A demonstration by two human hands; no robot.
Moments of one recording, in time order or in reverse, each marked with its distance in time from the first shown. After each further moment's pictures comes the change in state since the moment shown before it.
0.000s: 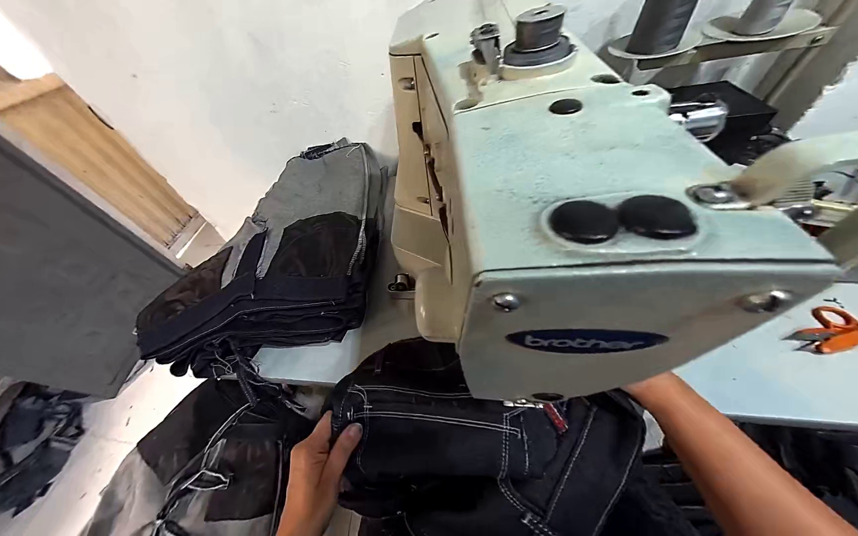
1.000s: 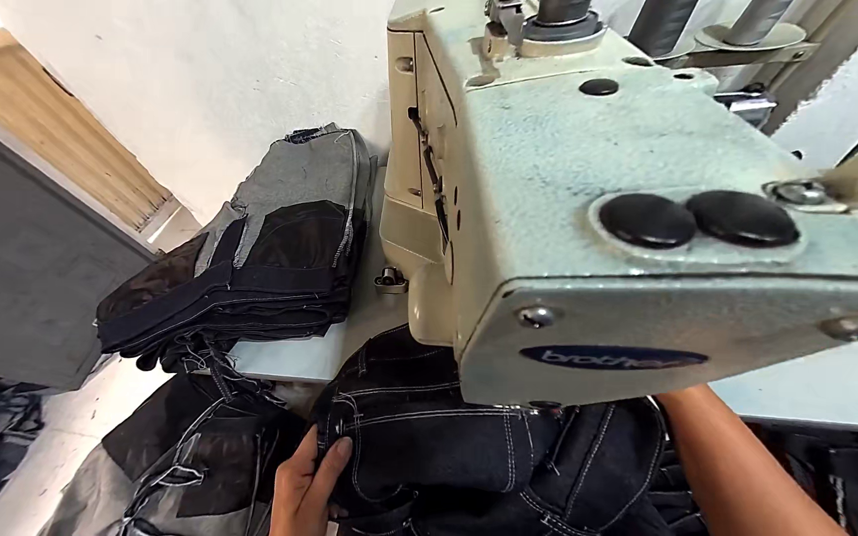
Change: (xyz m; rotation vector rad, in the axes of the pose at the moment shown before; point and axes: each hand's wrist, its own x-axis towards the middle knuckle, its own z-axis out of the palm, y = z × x) left_hand -0.015 0.028 0.009 -0.256 -0.010 -0.073; right_hand 0.019 0.009 -0.020 -0.033 -0.109 0.166
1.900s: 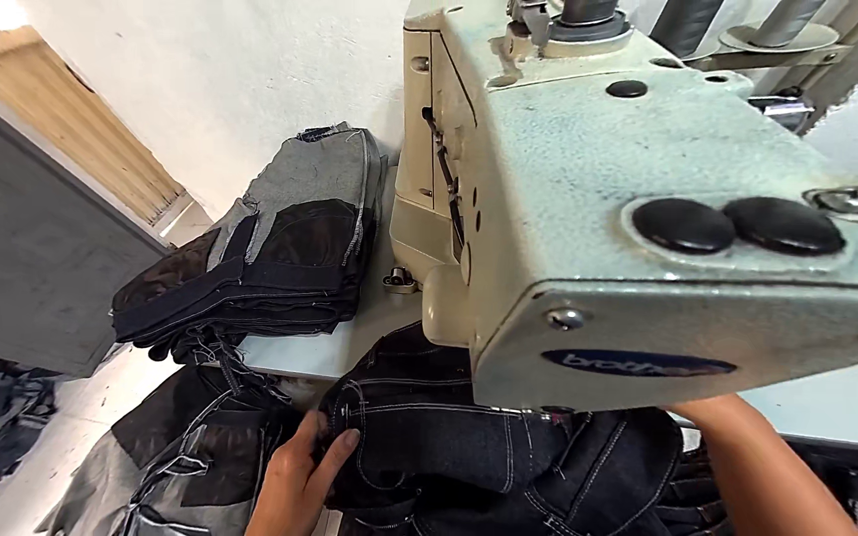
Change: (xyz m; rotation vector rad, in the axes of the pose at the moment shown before) left_hand 0.011 0.001 -0.023 0.426 -0.087 -0.020; right_hand -0.038 -0.014 -0.009 0.000 0.118 -0.183
